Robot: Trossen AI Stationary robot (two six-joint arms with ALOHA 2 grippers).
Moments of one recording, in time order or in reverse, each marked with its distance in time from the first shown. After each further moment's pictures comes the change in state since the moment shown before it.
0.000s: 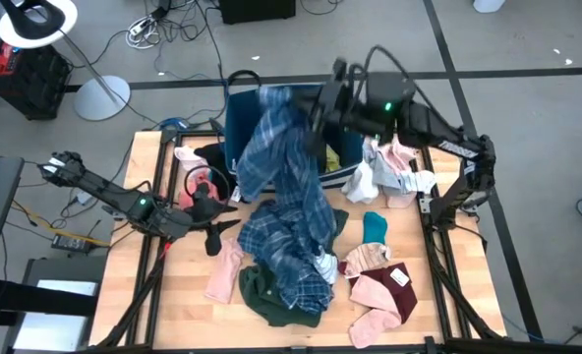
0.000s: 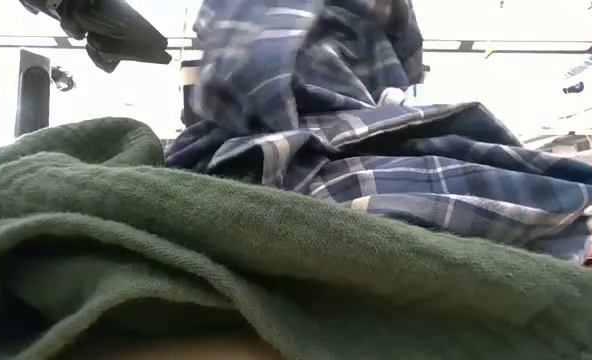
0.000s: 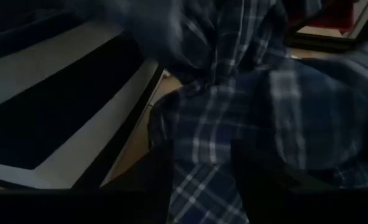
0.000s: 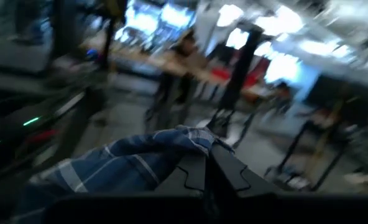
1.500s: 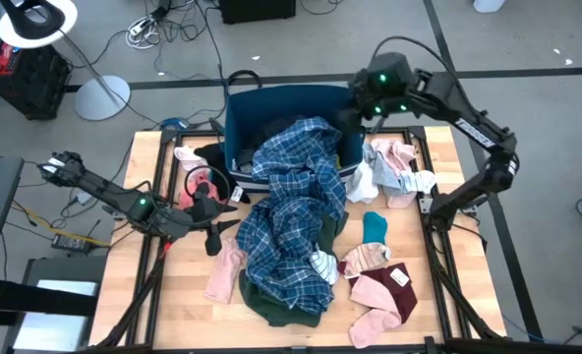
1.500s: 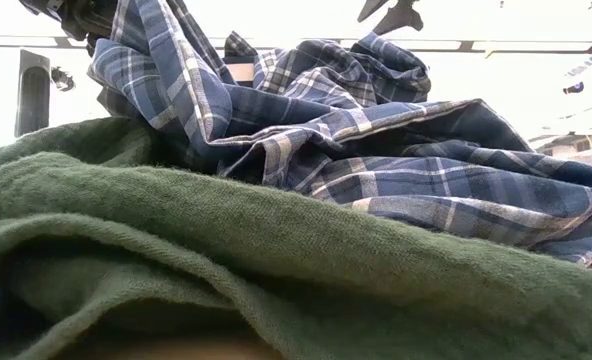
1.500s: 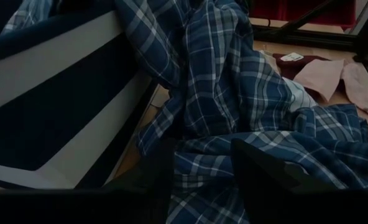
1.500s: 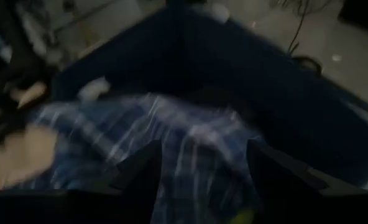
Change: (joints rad) left arm 0.000 0.000 0.000 -0.004 0.000 0.009; right arm -0.375 -0.178 -0.248 -0.654 -0.344 0.510
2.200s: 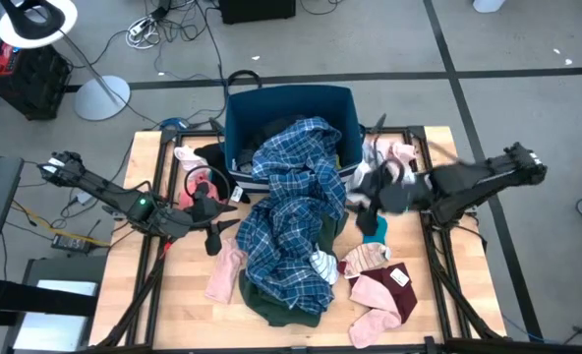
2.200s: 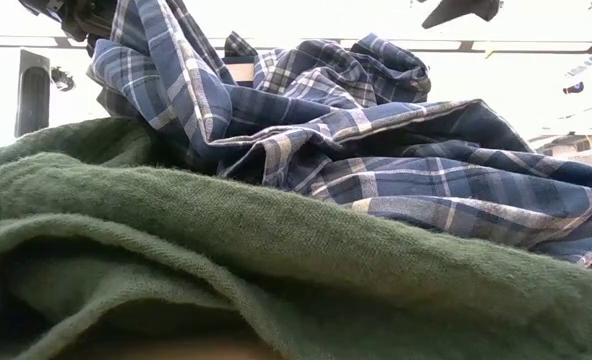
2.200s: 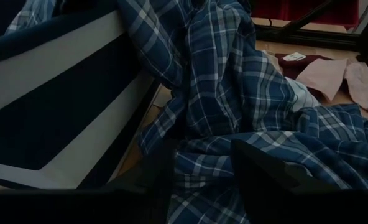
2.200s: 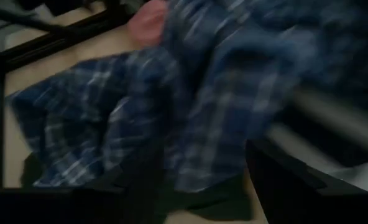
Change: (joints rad) left arm 0.000 0.000 0.000 -0.003 -0.007 0.001; right arm 0.788 -0.339 -0.705 0.268 0.525 0.442
